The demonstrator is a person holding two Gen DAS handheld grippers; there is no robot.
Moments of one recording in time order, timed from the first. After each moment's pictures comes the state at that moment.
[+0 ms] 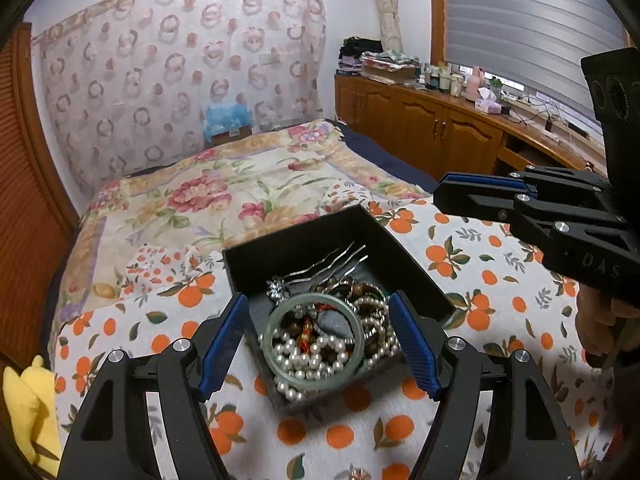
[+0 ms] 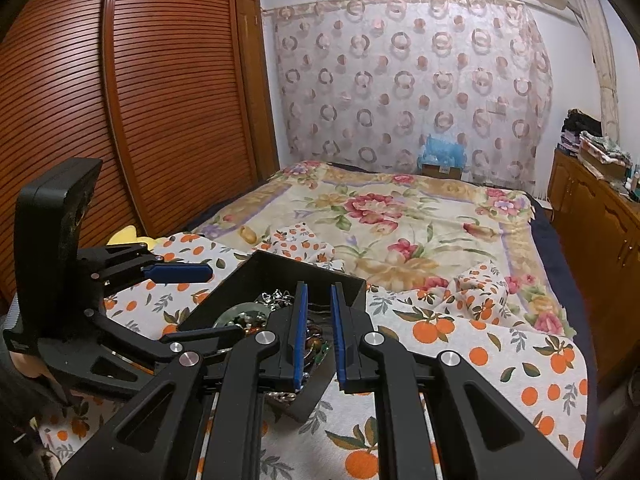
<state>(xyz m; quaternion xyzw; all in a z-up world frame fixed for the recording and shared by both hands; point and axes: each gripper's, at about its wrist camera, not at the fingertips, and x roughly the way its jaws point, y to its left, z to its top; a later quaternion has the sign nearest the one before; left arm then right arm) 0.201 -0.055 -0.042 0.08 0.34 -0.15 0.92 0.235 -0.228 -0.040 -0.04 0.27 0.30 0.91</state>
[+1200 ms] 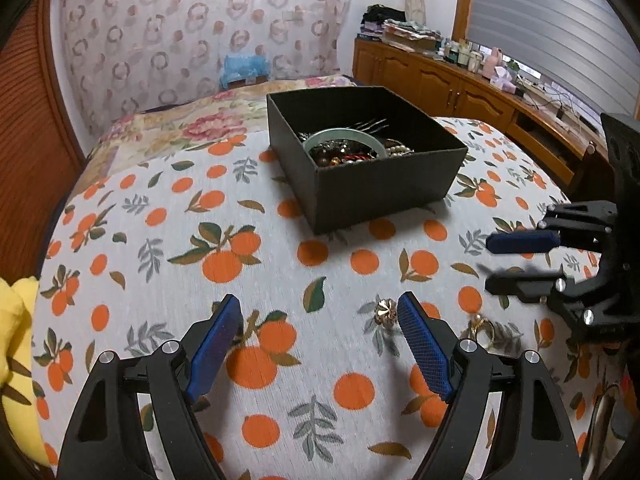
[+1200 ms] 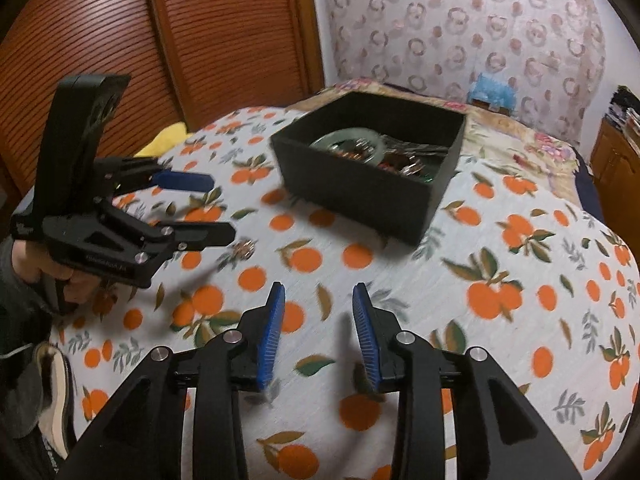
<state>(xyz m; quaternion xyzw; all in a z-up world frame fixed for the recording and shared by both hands) 0.126 -0.005 -0.100 0.04 0.41 -0.13 0.90 0.149 -0.196 -0.122 -0.10 0.39 0.37 0.83</state>
